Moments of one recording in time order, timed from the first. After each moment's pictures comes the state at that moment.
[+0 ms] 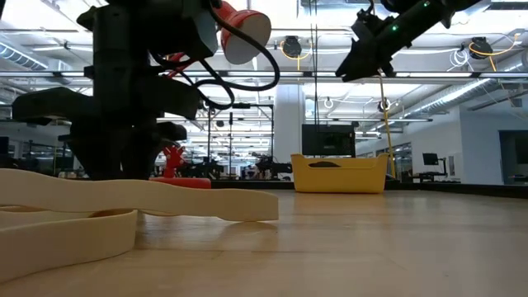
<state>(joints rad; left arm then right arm) -0.25 1.79 1.03 -0.70 0.01 -0.01 -0.59 1.05 0.88 -0.28 0.02 0.03</state>
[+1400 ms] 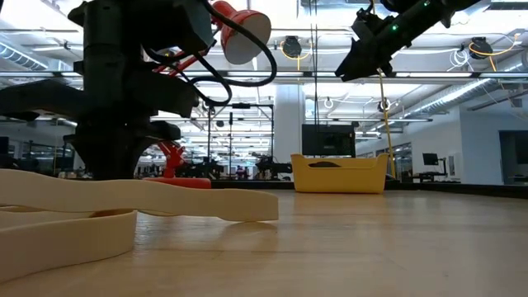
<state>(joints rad) -0.28 1.79 1.02 -0.66 0.02 -0.07 -0.58 1.05 0.88 -0.28 0.02 0.01</state>
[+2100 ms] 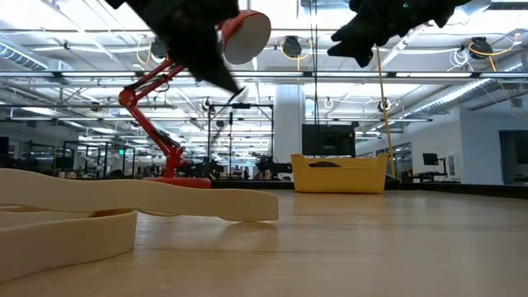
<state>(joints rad) -0.14 1.51 1.02 -0.30 -0.10 -0.04 -0.46 1.05 0.88 -0.26 -0.45 -0.02</state>
